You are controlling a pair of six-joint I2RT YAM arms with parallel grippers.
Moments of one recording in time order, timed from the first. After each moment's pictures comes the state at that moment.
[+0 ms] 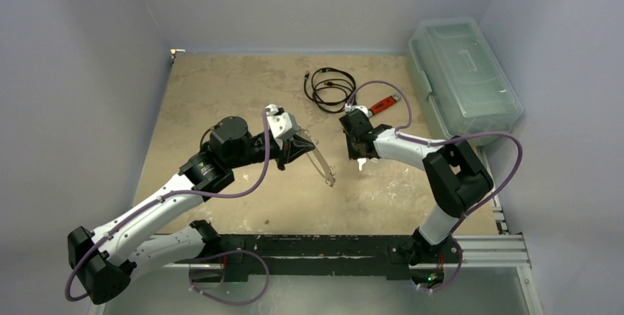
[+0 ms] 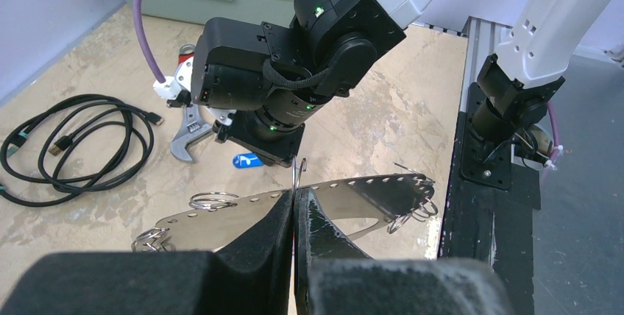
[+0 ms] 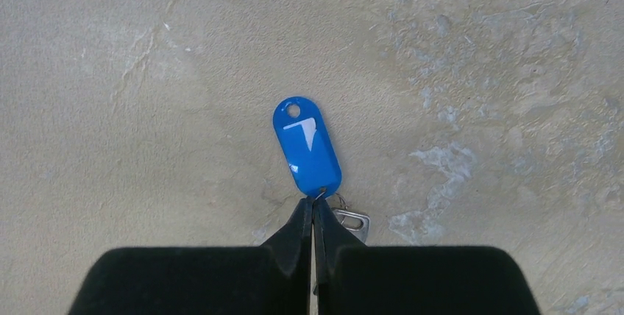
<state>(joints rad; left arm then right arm) -0.77 0.95 0.84 -0.03 0.44 0.03 0.60 1.68 0.95 -0.35 0.30 0.40</state>
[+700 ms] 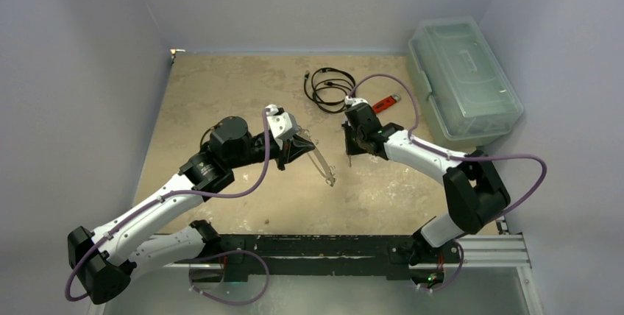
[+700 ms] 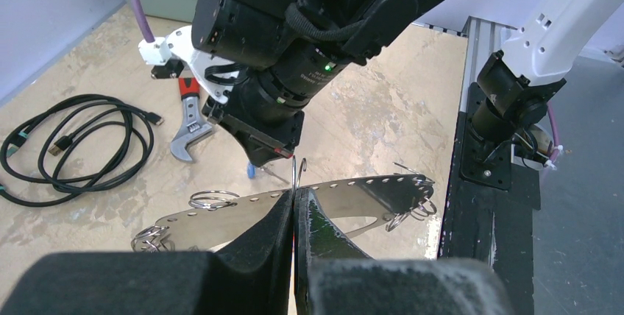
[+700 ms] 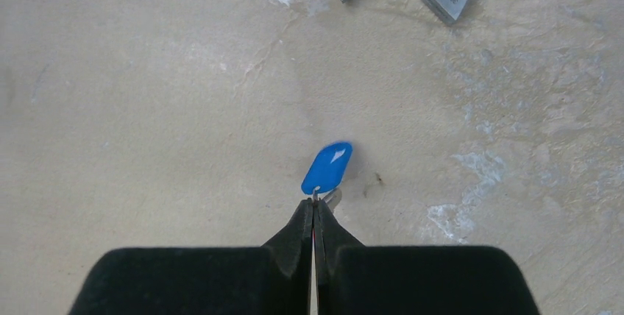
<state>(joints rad) -0.77 0.95 0.84 -0.03 0.44 0.03 0.60 1.55 0.96 -0.35 0.17 0.39</state>
